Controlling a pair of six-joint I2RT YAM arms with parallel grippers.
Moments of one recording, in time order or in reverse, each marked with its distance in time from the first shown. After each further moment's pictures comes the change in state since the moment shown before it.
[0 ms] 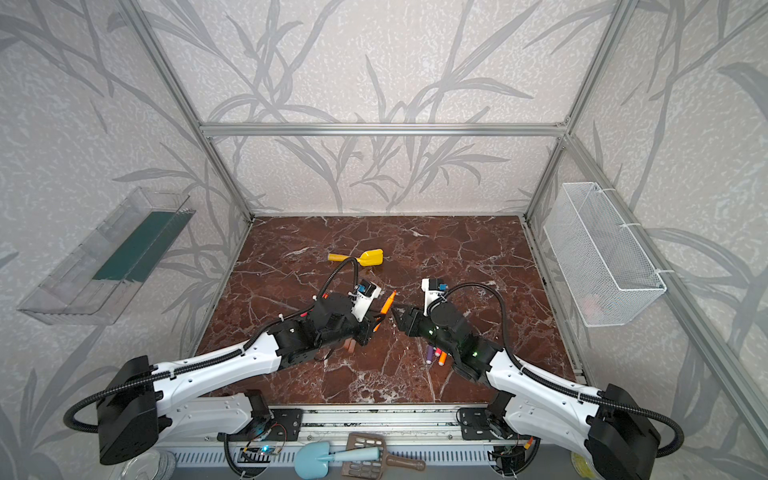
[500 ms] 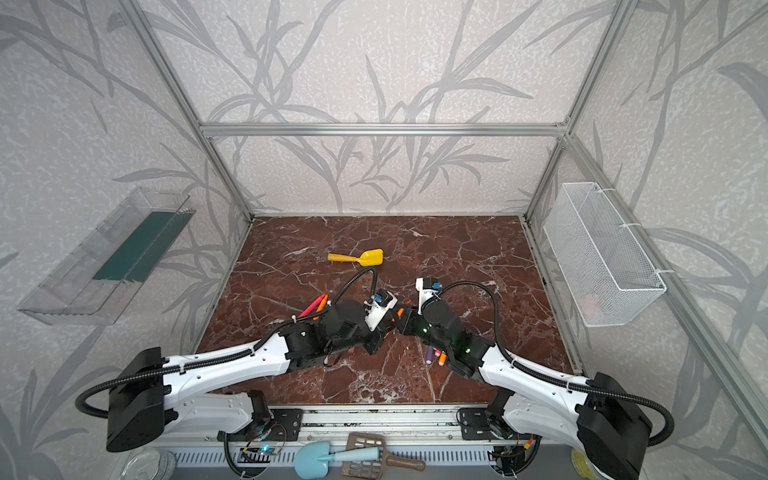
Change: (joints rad) left arm -0.089 0.065 0.053 -0.016 -0.036 0.071; right arm 0.021 0.063 0.027 0.024 0.001 0.034
